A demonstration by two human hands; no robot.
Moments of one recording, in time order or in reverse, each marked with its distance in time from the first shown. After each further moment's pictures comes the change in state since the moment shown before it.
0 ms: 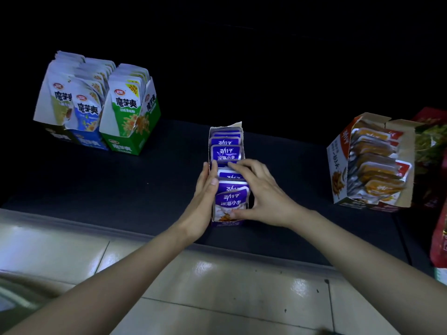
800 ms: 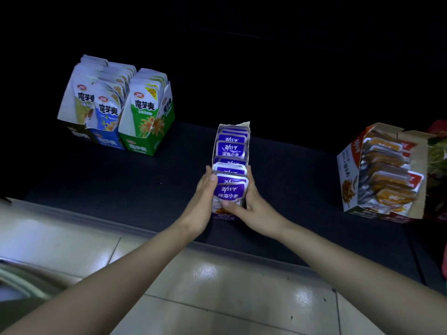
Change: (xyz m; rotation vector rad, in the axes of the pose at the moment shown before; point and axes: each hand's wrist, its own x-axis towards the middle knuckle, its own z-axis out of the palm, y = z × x) left_hand 0.009 -0.022 -0.025 -0.092 0.095 -0.077; right_hand 0.012 -0.027 0.041 0.603 -0.018 0.081
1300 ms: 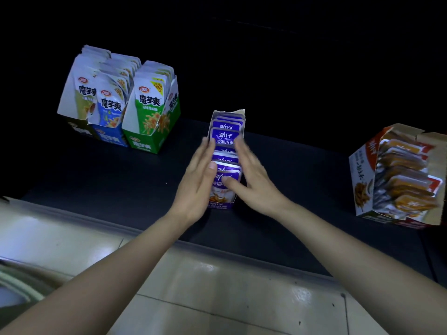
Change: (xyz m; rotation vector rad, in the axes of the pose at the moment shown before) left_hand 0.013 0.026 -0.028 0.405 0.166 0.355; right_hand 0.047 -0.019 -0.005 -0.351 0.130 -0.070
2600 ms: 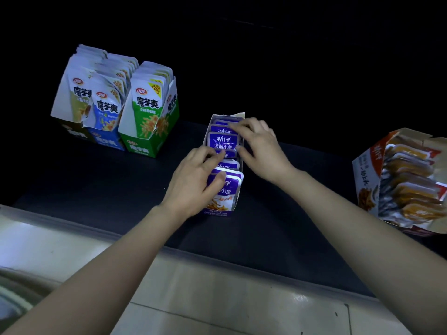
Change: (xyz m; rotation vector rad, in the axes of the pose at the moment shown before) left_hand 0.030 -0.005 -0.016 0.628 -0.068 0.280; right_hand 0.066 0.009 -0.039 -0.450 0.174 -0.188
